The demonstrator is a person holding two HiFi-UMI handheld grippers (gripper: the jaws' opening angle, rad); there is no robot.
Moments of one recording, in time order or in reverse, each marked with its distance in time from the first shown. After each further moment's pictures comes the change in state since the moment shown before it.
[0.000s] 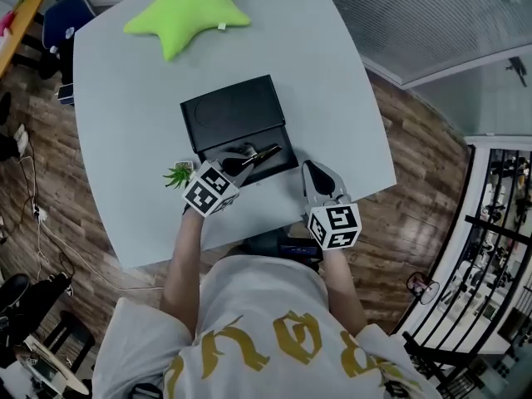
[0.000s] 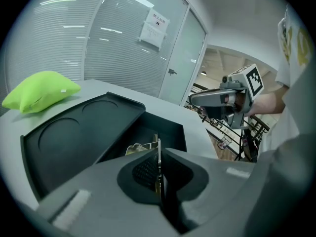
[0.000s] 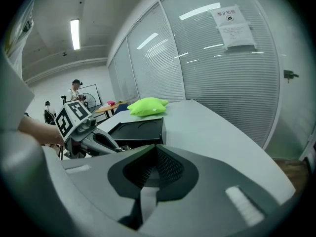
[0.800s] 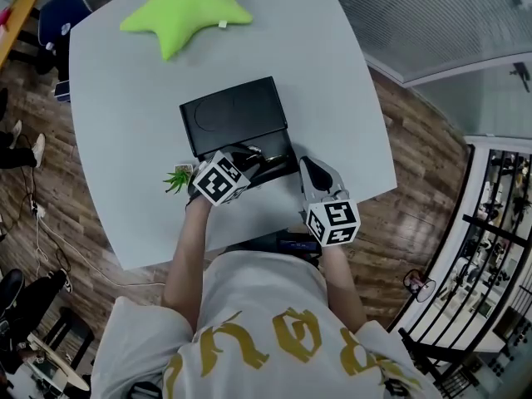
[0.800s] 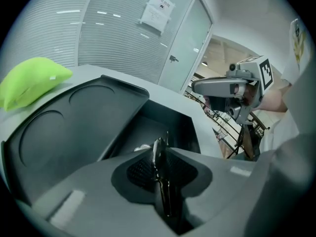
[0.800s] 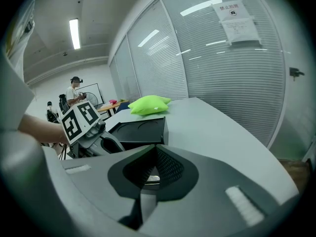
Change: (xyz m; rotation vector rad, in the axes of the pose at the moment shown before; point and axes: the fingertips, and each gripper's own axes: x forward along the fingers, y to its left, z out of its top) left arm 0.026 0.015 -0.009 -0.017 0.157 -0.045; right arm 0.026 0.003 0.006 -0.002 0.028 0.032
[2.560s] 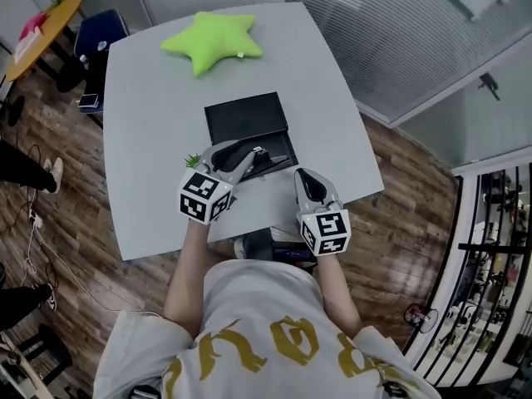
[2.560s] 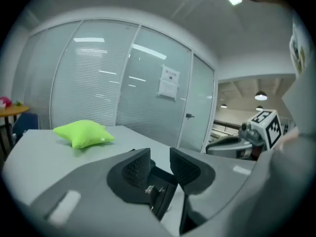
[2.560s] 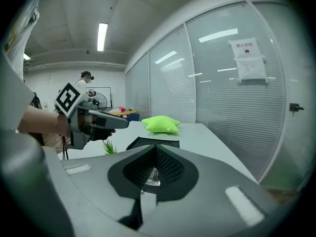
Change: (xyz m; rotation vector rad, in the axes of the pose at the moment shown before) left arm -0.171 -0.060 0.071 -0.052 -0.664 0.353; right arm -0.097 0.065 0.030 -0.200 -0.190 -0.006
